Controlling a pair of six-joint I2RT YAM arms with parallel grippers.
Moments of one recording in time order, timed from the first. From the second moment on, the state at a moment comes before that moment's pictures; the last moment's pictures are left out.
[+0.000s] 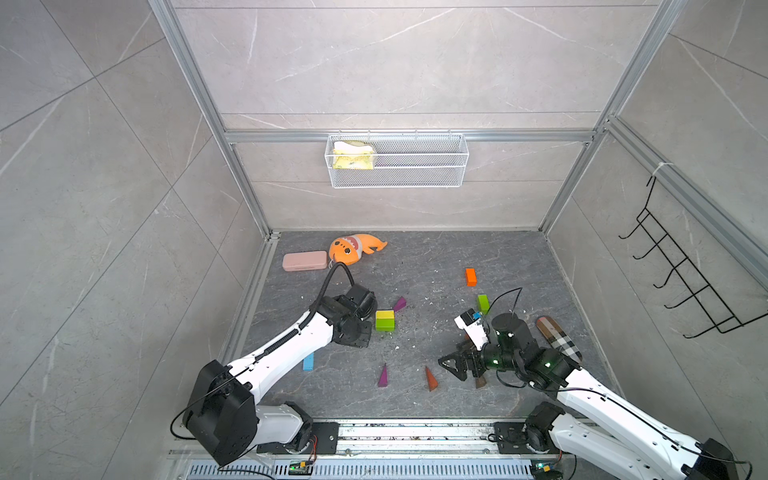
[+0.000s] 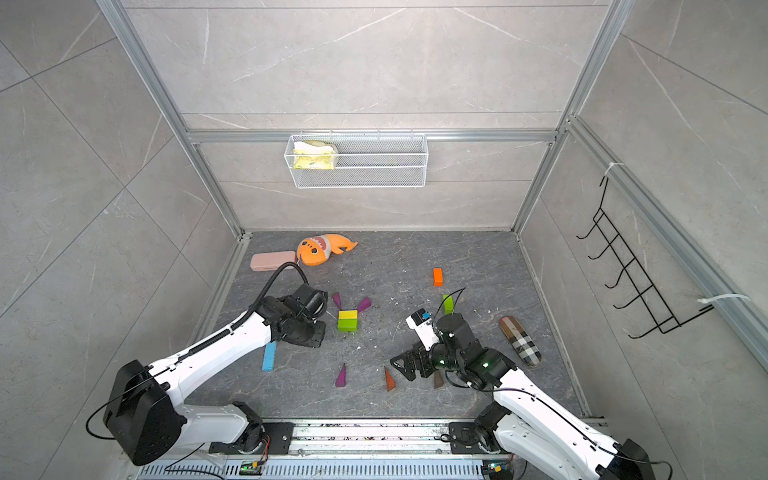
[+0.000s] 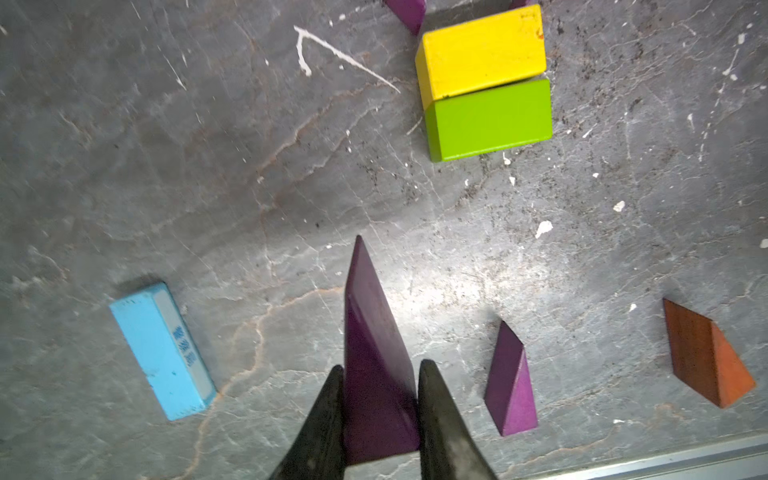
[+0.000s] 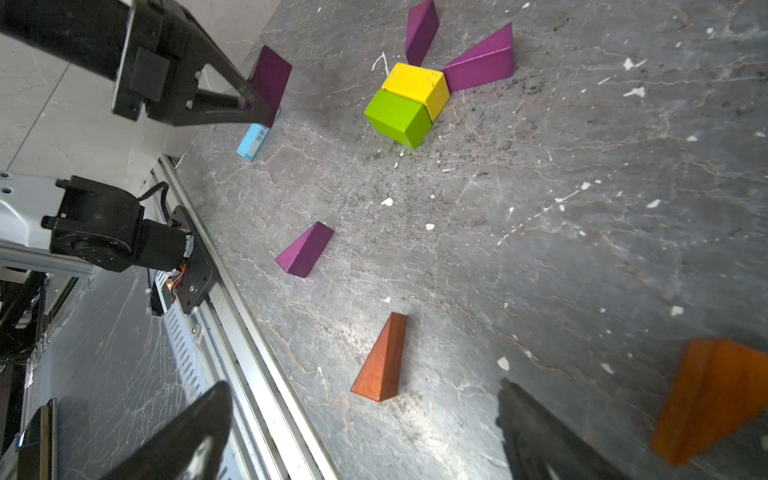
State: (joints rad) left arm -0.62 1.35 1.01 -0.94 -0.08 -0.33; right arm 0.63 0.84 0.53 -0.41 -0.44 0.26
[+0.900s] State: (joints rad) left arm -0.54 1.48 1.06 -0.81 0.04 0.47; right arm 0.63 0.87 0.53 -0.39 -0.47 0.26
